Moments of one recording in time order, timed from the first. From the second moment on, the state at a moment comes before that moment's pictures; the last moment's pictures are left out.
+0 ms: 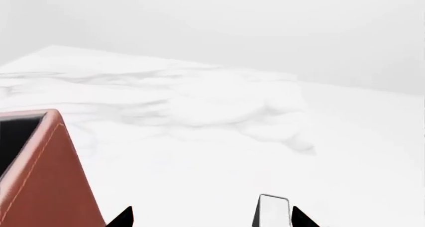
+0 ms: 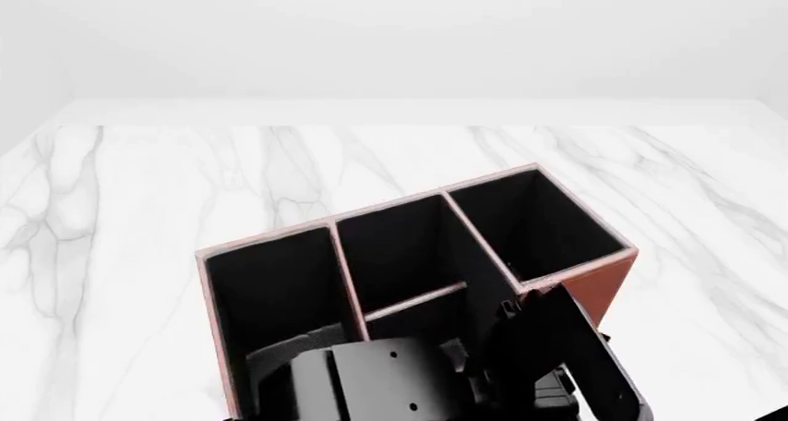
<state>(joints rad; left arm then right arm) -0.78 -0.04 0.91 0.25 -0.78 -0.86 0.15 -0.32 0.34 0.12 -0.76 0.17 -0.75 0.22</state>
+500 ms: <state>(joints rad) -0.84 -0.02 1.04 0.19 -0.94 -0.77 -0.03 -0.32 0.34 0.12 -0.76 0.17 -0.75 0.23</state>
